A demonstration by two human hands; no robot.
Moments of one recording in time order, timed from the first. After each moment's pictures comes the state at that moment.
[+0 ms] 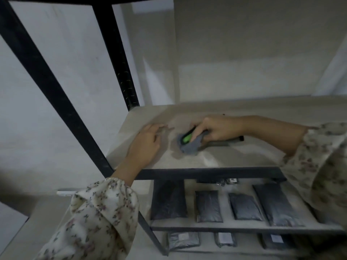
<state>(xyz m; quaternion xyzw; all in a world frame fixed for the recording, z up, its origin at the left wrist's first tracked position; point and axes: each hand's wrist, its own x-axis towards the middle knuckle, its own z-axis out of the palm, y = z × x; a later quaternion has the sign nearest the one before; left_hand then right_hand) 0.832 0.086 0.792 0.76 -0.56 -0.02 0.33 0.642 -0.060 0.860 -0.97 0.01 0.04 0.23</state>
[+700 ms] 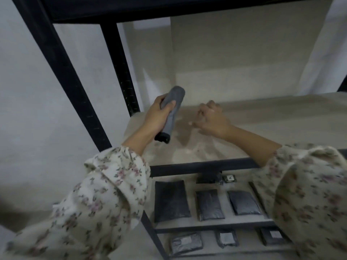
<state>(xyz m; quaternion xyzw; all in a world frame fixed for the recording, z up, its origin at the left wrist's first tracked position) 0.800 0.070 0.880 0.67 -0.48 -0.20 0.53 0.653 -0.022 0.851 -0.88 0.37 -0.24 0.19</state>
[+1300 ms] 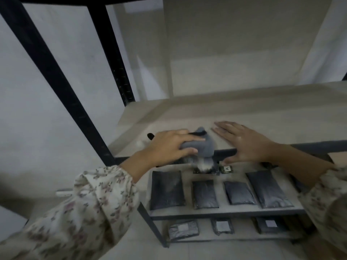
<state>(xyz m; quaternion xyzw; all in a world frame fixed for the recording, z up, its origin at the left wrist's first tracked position) 0.759 0.105 0.815 0.62 -0.77 0.04 0.14 0.535 -0.046 0.786 -0.98 0.22 0.01 -0.04</state>
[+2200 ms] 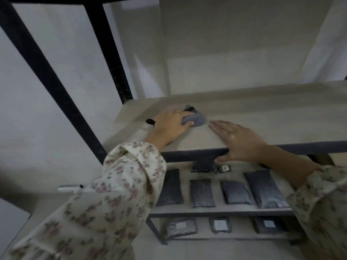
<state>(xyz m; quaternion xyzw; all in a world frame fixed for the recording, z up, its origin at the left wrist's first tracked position) 0.757 0.035 0.814 0.73 -0.67 0.08 0.15 0.537 -0.042 0.790 -0.97 0.23 -0.04 -0.03</state>
